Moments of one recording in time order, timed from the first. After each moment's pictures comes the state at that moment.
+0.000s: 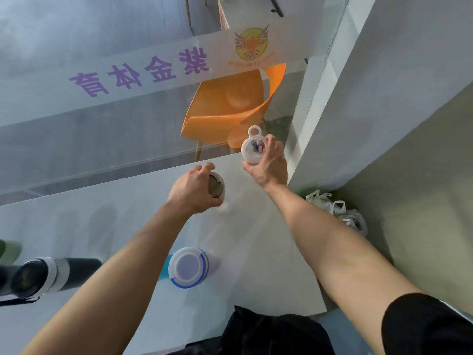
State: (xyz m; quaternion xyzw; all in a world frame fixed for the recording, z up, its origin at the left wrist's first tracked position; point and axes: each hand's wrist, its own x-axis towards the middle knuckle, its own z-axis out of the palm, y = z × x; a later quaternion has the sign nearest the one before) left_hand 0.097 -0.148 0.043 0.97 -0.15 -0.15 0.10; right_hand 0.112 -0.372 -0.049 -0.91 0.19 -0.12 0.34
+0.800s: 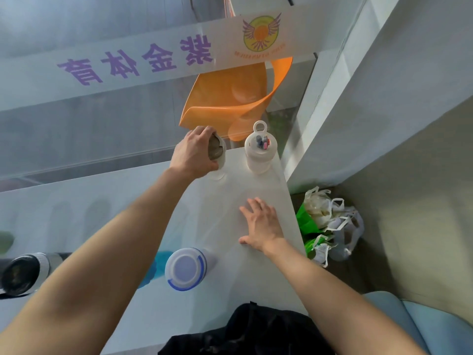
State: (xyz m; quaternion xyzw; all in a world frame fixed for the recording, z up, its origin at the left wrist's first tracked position) left_hand 0.172 -0.163 0.041 0.97 -0.17 -0.09 0.15; right_hand -0.010 -0.331 -0.098 -0.97 -0.02 0.22 0.13
